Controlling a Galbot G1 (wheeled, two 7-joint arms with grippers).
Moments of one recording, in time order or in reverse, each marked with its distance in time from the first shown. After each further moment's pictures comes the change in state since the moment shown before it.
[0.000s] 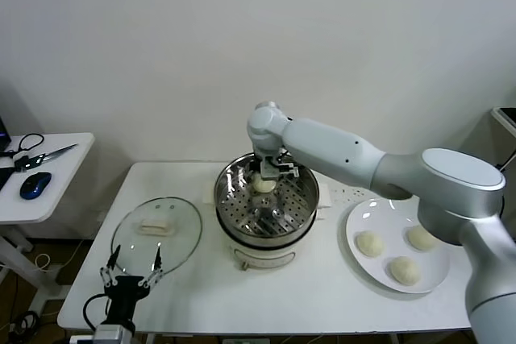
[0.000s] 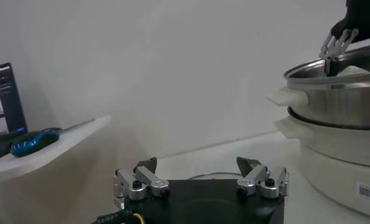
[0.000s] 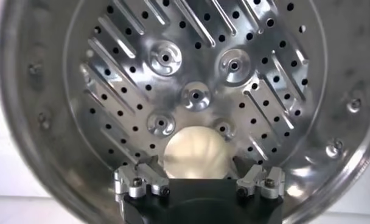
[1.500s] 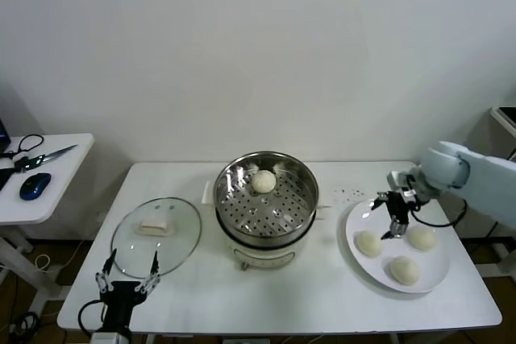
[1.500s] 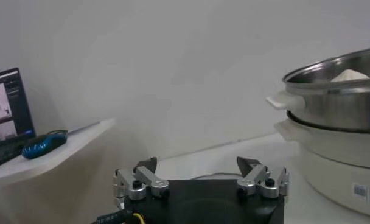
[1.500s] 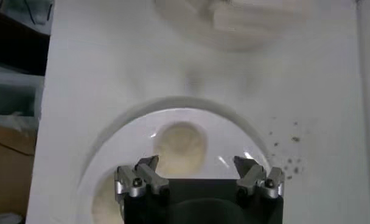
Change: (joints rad) left arm 0.045 -0.007 0.000 -0.043 -0.003 -0.002 -0.018; right arm -0.158 -0.750 -0.137 0.242 0.780 -0.884 0.165
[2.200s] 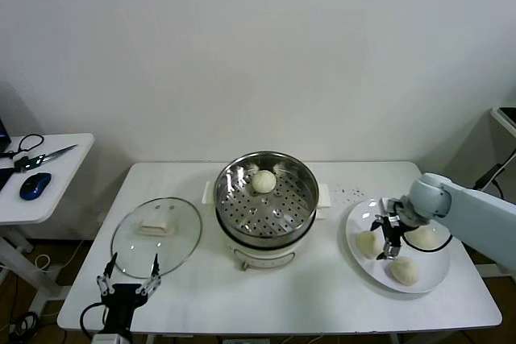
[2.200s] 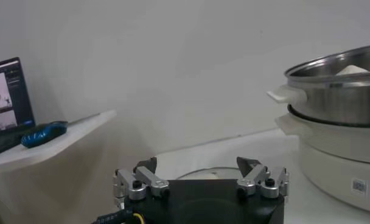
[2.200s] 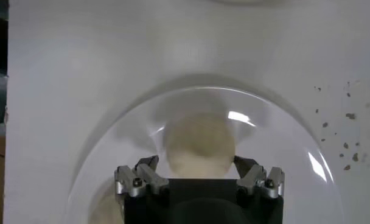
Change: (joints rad) left arm 0.001 -0.002 0.003 0.018 -0.012 -0.002 -0.004; right arm -0.214 0.071 0.179 -0.096 -0.075 -0.036 0.038
